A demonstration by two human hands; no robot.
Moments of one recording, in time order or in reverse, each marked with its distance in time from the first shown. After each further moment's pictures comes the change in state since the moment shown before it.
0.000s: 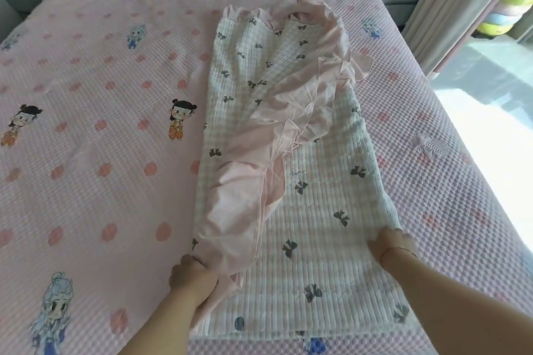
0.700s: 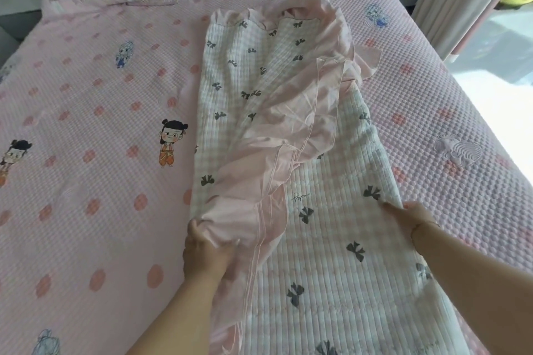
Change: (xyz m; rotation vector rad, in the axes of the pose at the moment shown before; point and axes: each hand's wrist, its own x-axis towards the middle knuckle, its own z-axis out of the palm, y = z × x) left_hand 0.074 0.095 0.000 -0.119 0.319 0.219; right_hand 0.103 -0.026 -0.049 0.776 -0.097 0.050
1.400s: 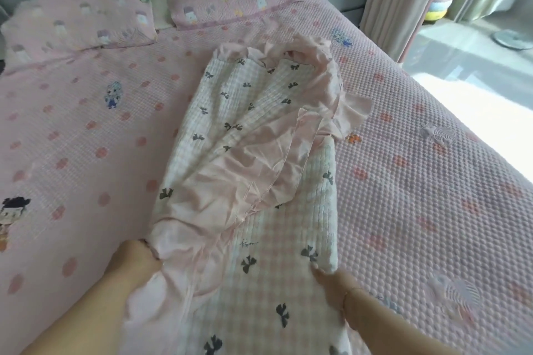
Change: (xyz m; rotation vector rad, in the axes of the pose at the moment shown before) left_hand 0.132 -0.061 -0.202 0.494 -0.157 0.121; right_hand -0.204 -0.029 0.202 -0.002 -0.278 0.172
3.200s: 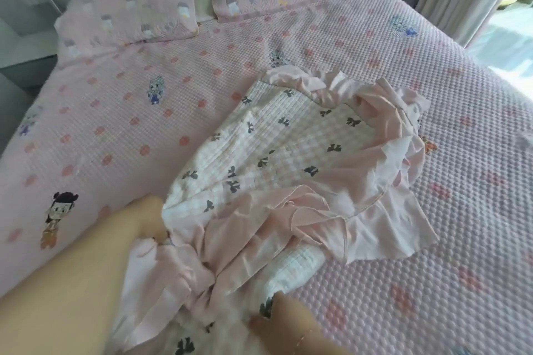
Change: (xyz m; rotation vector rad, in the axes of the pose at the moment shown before) left_hand 0.100 -0.012 -0.116 0.487 -0.134 0.139; right_hand -0.062 -0.133 0.140 -0.606 -0.285 -0.445
